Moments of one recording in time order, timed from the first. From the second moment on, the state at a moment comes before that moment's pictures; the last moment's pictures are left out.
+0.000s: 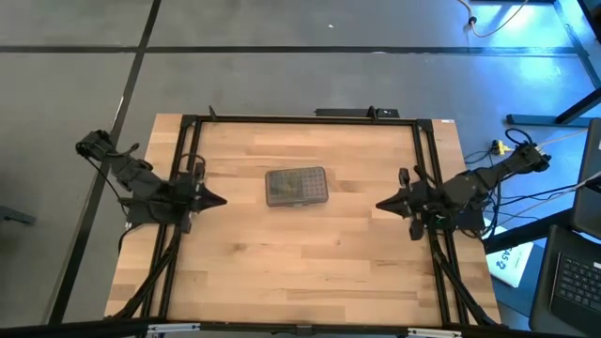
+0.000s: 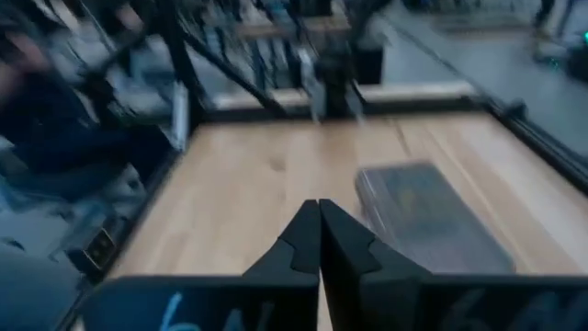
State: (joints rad) left arm -0.58 0.40 0.56 -0.36 -0.52 -0.18; right arm 0.48 0.55 0.52 -0.16 0.38 0.18
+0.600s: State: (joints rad) left arm -0.58 0.00 0.28 -0.21 -0.45 -0.05; right arm 0.48 0.18 0.20 0.05 0.34 0.18
